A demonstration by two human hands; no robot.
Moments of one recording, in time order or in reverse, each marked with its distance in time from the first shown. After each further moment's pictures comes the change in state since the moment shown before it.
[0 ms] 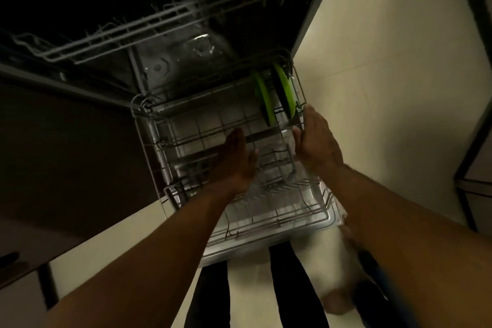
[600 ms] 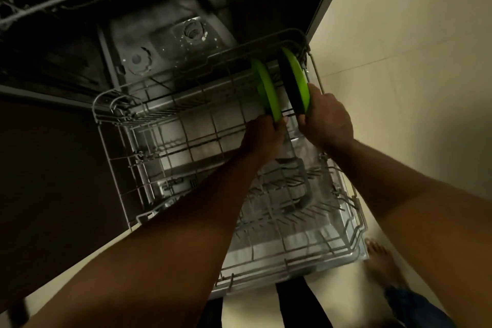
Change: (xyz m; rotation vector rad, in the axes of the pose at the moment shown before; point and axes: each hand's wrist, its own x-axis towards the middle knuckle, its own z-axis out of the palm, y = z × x) left_hand 0.162 0.026 0.055 -0.267 0.156 -0.089; right_hand 0.124 0.034 0.052 -0.175 0.109 -0.032
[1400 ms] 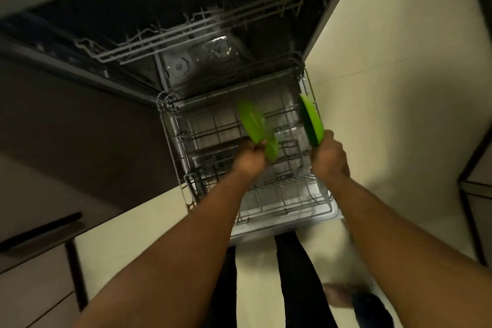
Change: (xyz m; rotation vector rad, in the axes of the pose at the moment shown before) left_hand -0.173 0.003 -0.096 -0.561 -0.096 -0.359; right_hand -0.165 -0.055 -0.104 0.142 -0.156 0.426
